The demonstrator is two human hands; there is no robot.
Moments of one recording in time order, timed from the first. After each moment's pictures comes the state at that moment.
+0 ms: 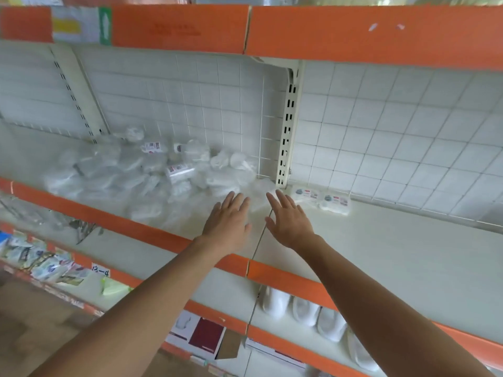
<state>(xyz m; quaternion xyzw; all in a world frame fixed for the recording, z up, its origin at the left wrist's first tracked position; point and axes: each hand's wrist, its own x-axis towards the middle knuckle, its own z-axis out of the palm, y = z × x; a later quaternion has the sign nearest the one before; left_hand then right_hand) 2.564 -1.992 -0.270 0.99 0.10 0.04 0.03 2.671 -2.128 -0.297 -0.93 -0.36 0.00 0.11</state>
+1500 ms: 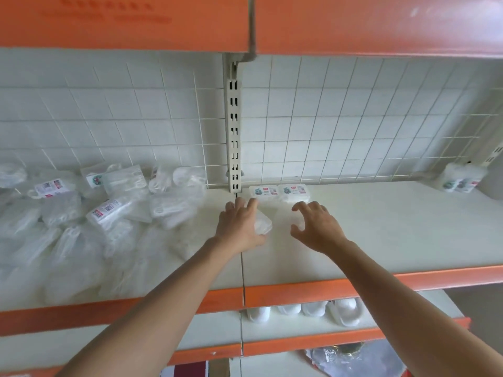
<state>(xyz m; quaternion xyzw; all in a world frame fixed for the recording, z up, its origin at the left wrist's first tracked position) 2.656 -2.005 -0.283 0.99 -0.08 0.02 0.13 2.675 -2.206 -0.300 -0.99 -0.09 -0.04 0.13</state>
